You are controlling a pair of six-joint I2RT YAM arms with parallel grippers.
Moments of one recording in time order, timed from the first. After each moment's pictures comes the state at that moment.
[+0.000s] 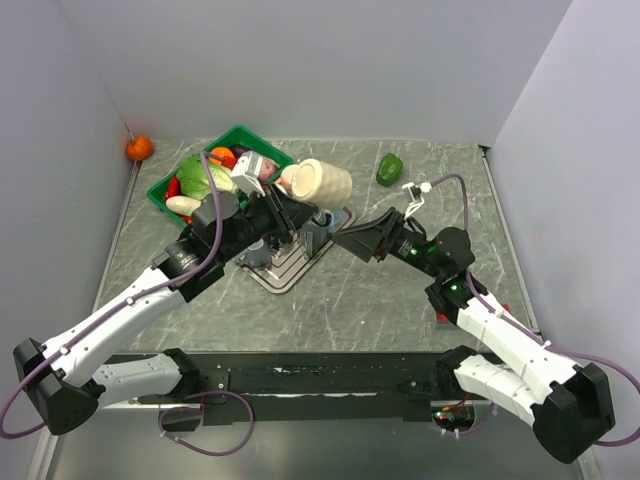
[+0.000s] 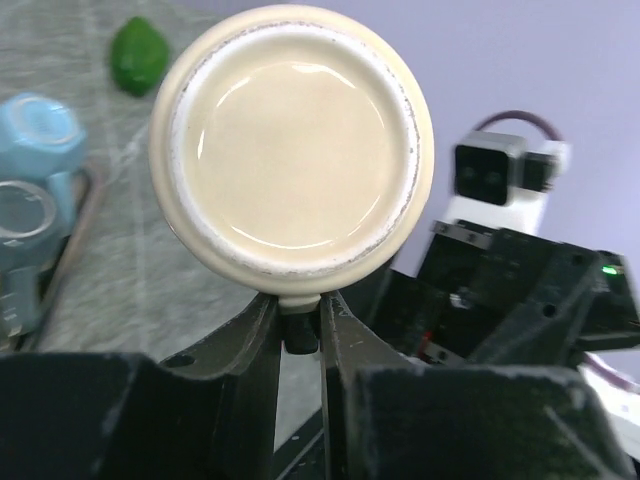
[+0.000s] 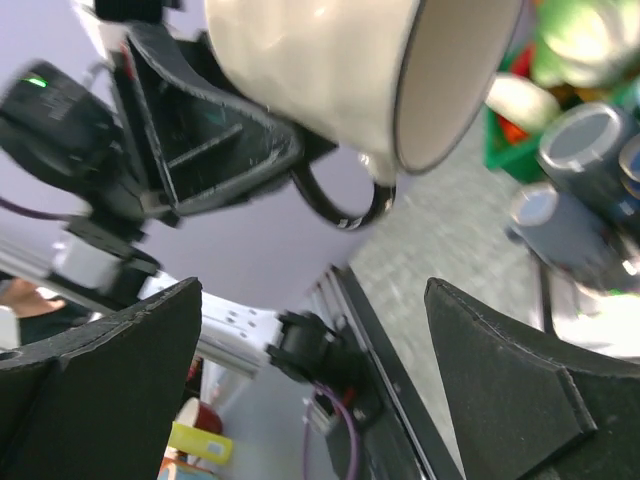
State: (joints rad) left arm -0.77 1.08 1.08 -0.08 0.00 -0.75; right arm 0.50 0.91 0.60 0.50 -0.55 0.99
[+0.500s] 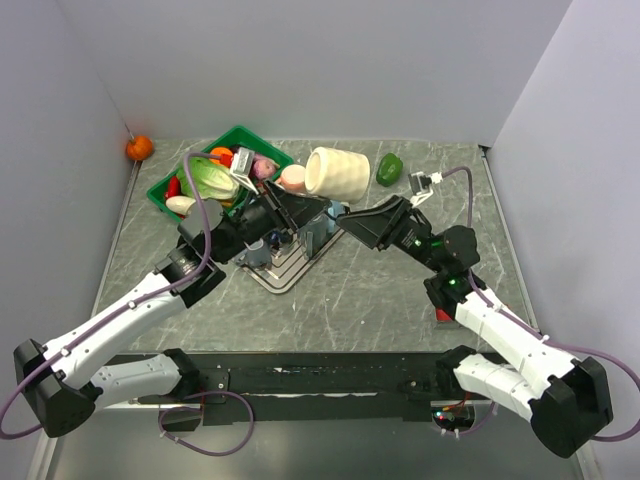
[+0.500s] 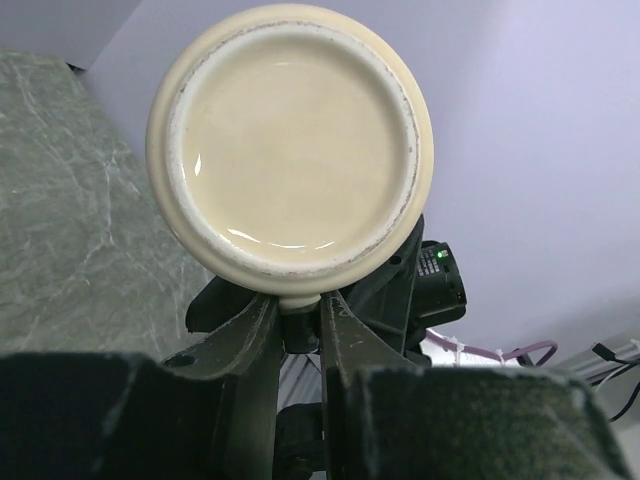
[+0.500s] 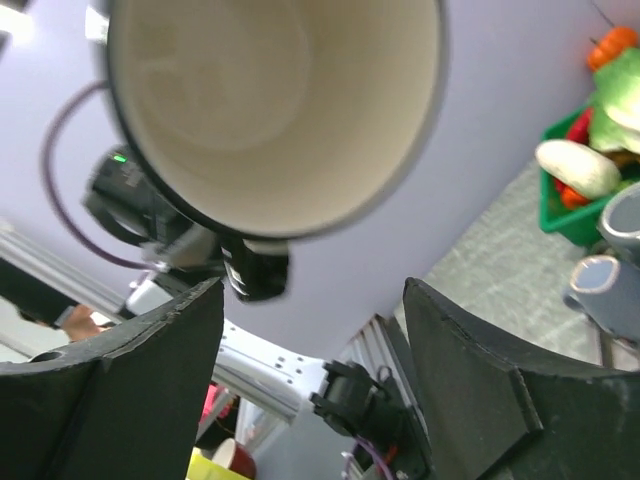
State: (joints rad) left arm -0.78 1.06 1.02 0.26 0.17 -0.92; right arm 0.51 0.95 0.64 0.67 -0.51 1.11
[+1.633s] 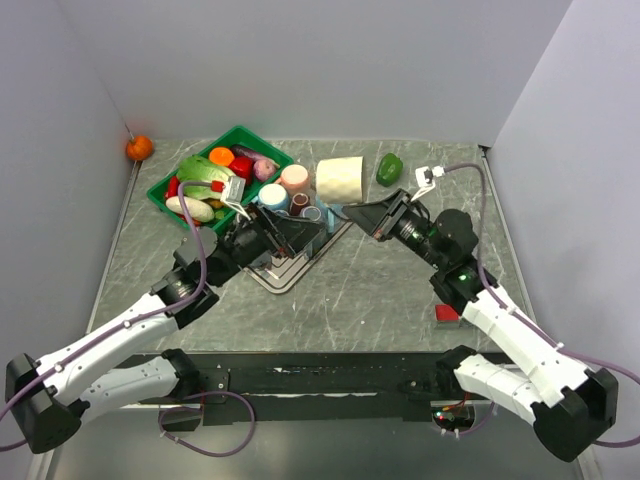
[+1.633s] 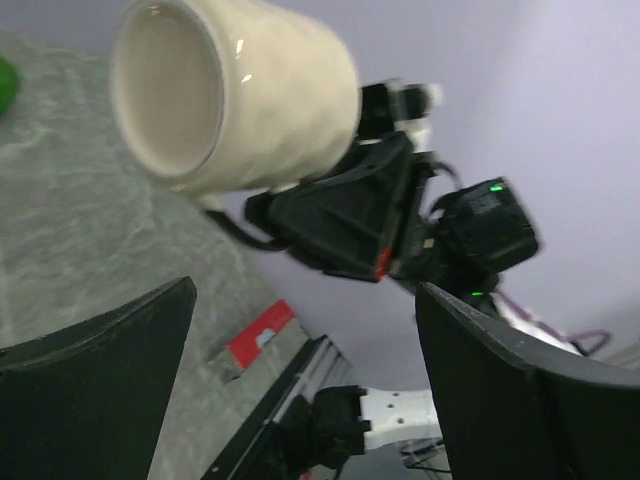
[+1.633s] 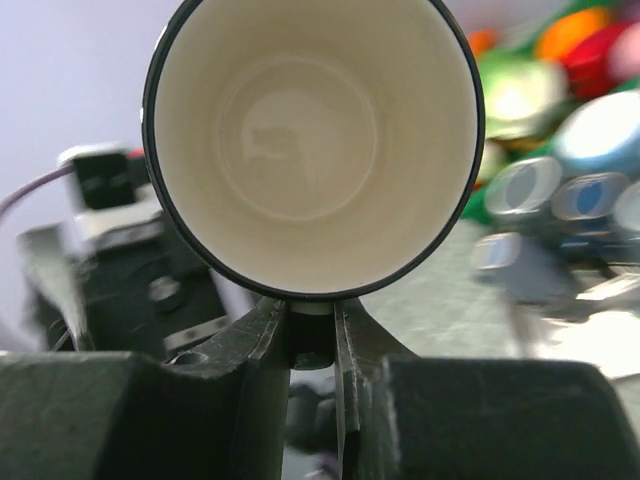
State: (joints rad) left arm -0.81 0.94 0.79 0.39 0.11 -0.90; right arm 0.52 0.93 0.75 0.34 -0.34 1.00
